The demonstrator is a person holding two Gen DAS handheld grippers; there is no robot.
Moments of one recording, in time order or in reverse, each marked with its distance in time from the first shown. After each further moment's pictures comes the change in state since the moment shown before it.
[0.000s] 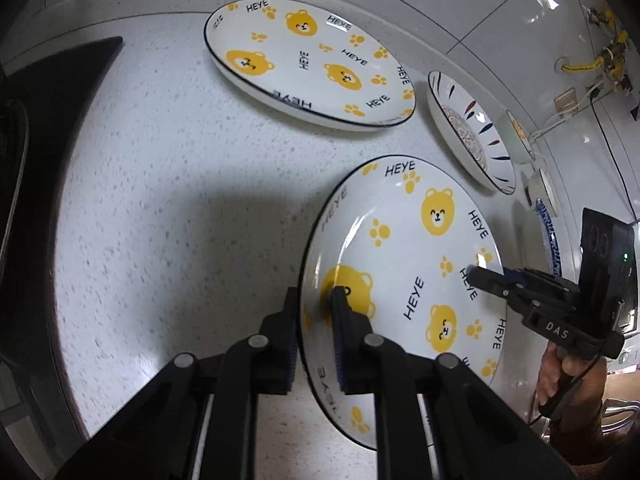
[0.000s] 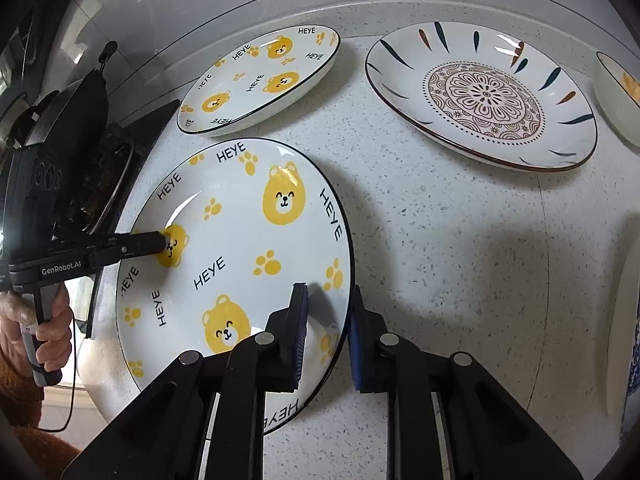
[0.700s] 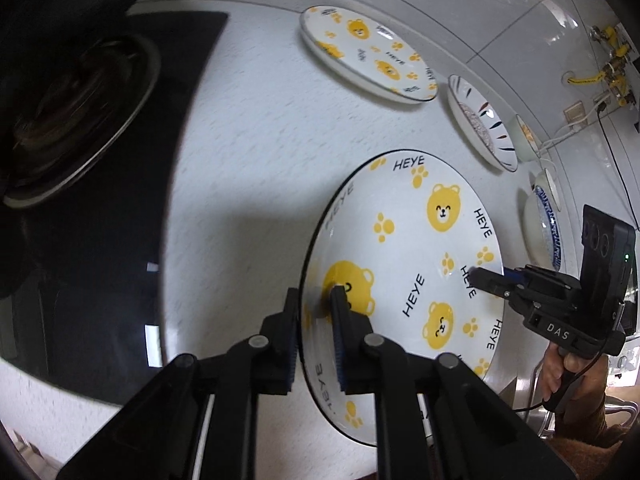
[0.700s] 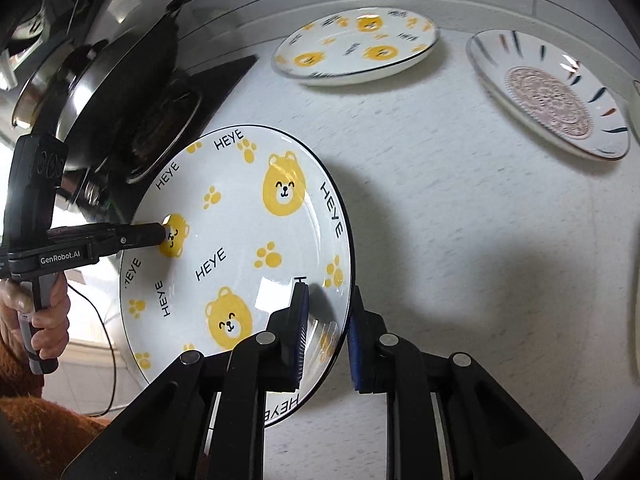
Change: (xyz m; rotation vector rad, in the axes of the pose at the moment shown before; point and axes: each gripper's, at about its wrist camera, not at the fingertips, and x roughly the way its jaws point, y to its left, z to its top) left arm -0.073 0.040 -0.091 -0.104 -0.027 0.069; right arm -0.006 0.076 -0.044 -0.135 0.071 0.081
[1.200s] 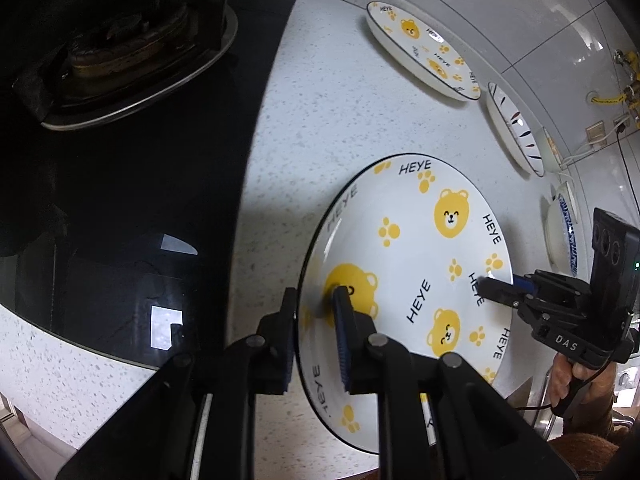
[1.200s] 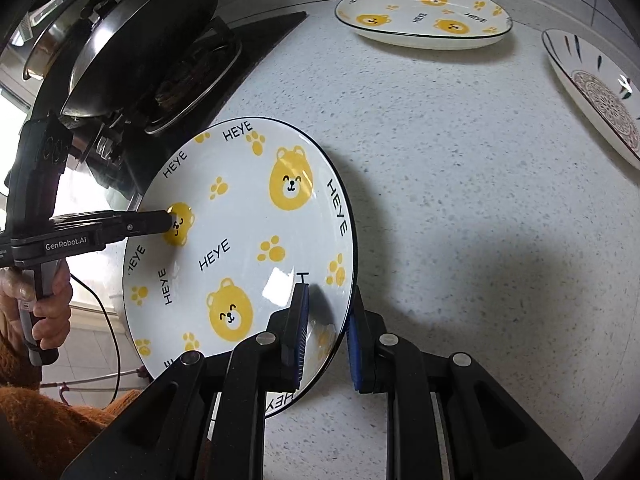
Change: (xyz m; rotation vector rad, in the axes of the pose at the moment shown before) left arm 0.001 0.046 -0.033 -0.085 0.003 0.047; right arm 0.033 0.035 -0.006 -0.095 0.081 0.025
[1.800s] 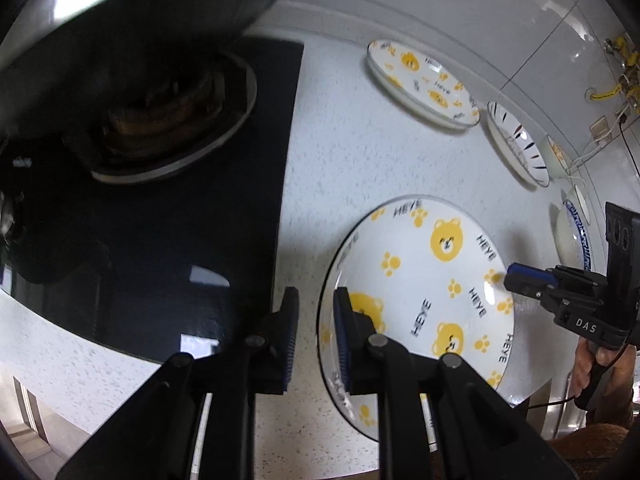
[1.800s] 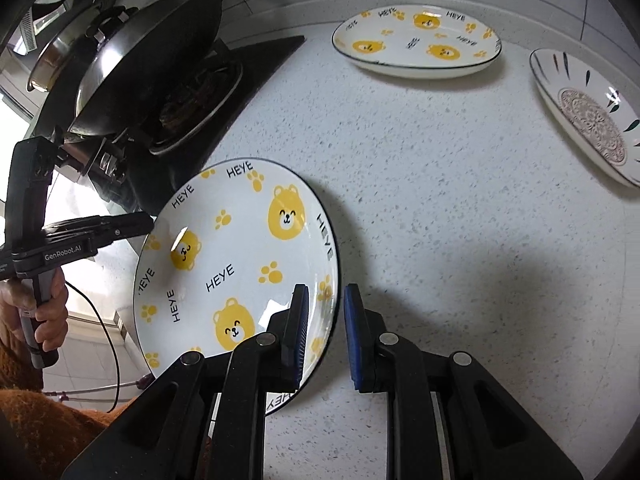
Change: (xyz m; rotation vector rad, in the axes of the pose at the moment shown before) left arm -0.048 -0.015 0.007 0.072 -0.126 0.109; right arm -0.031 -0.010 0.003 0.009 -0.069 -0.005
